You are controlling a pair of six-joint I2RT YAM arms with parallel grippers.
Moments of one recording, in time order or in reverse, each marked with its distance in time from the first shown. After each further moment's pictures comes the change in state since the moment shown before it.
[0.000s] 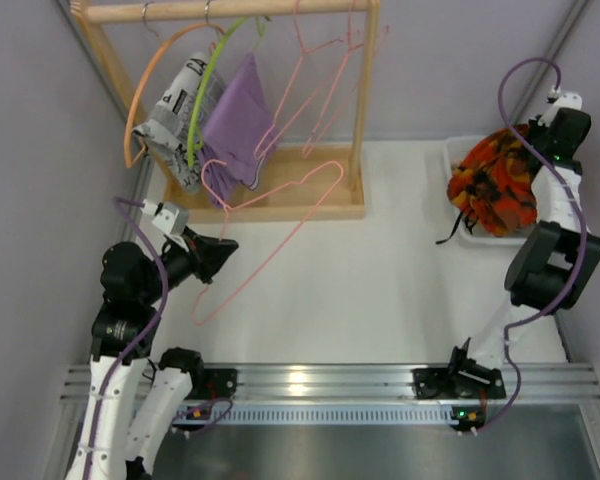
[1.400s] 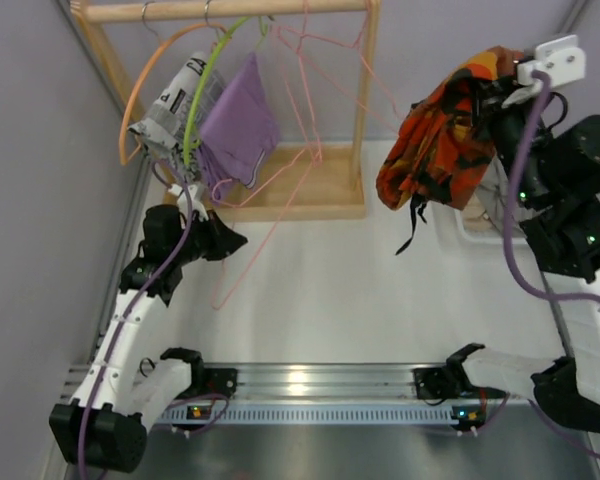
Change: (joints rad) left arm 0.000 0.361 -0.037 0.008 -0.156 -0.207; right arm 0.913 -0.631 0.357 -0.250 0.298 -0.221
